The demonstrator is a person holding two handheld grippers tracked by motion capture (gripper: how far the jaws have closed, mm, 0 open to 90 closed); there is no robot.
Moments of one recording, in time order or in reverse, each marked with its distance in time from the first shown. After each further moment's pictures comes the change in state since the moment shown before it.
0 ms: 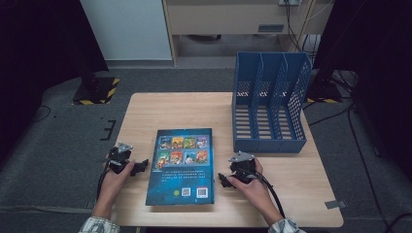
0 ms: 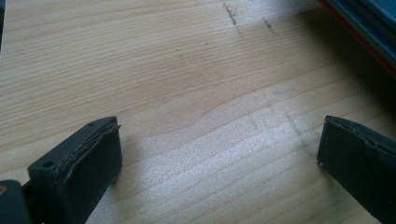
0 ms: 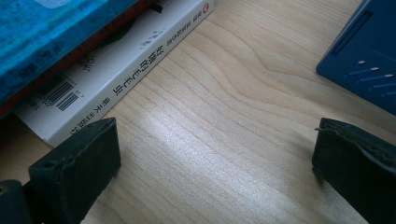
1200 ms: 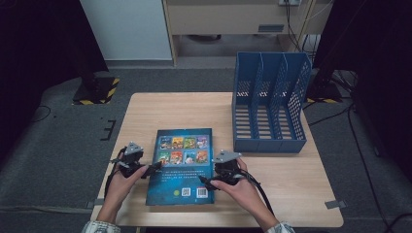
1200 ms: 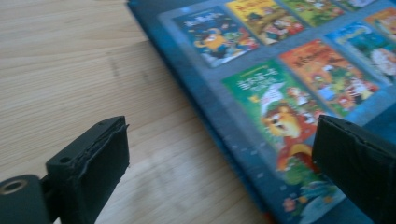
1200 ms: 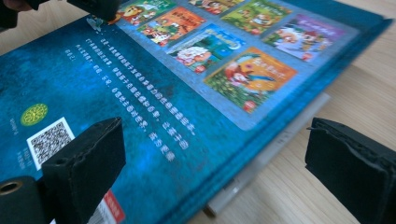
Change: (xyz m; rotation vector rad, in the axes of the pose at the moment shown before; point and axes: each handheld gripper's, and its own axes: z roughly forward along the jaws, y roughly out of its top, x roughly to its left) left arm -0.054 0.022 -0.022 -0.073 -0.218 0.035; right arm 0.051 0.043 -0.019 -0.107 0.223 -0.103
